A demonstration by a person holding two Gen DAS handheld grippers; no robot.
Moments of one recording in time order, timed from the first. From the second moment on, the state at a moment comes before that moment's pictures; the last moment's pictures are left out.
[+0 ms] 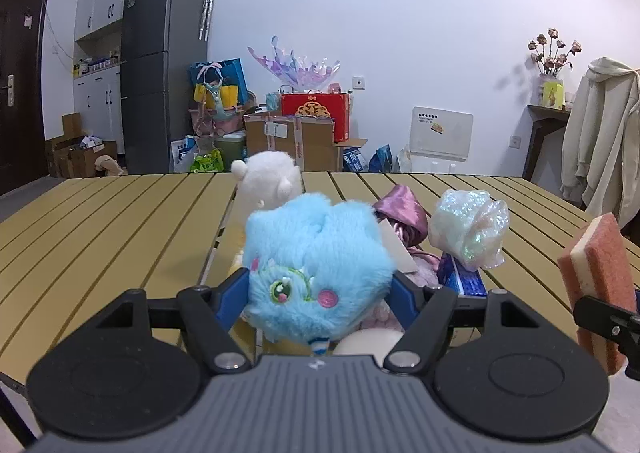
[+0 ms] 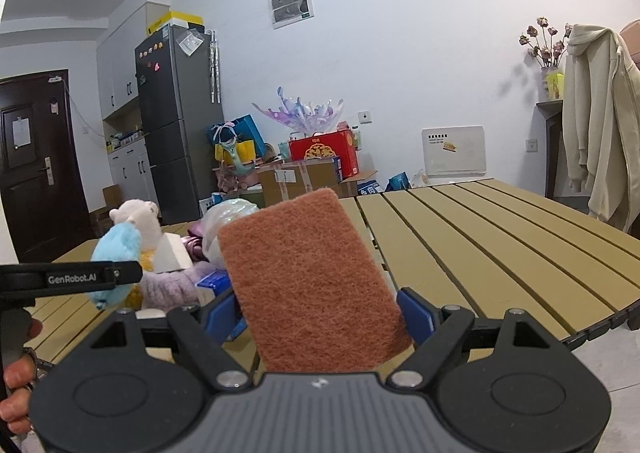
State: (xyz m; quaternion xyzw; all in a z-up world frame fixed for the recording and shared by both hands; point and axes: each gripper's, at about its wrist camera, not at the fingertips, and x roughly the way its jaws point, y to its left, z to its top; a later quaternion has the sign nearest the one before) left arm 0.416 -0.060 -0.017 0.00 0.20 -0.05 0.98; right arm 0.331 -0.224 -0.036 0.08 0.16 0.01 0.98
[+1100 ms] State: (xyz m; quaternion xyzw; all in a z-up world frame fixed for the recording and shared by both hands) left arm 0.313 -0.045 0.025 0.00 0.16 -0.04 0.99; right arm 0.287 -0.212 -0.012 0.07 0.14 0.05 0.99
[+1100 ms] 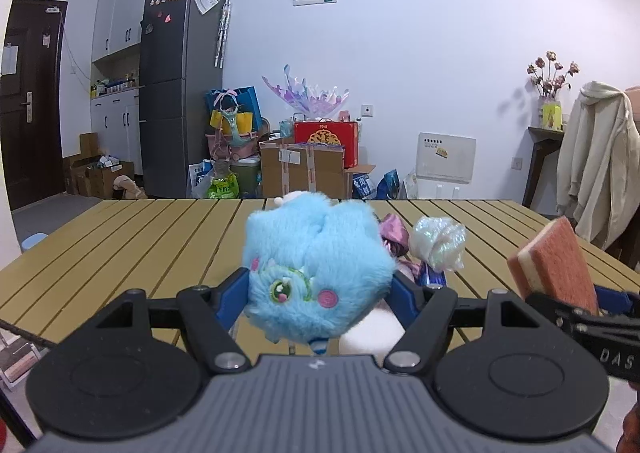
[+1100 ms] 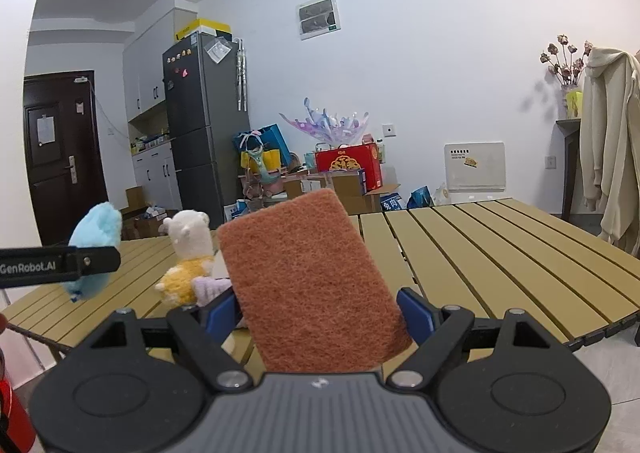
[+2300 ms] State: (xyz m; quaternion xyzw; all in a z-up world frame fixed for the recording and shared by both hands) left arm 0.148 -0.014 0.047 0.02 0.18 -0.03 0.98; right arm 0.119 -0.198 -0.015 0.06 0.20 0.07 0.98
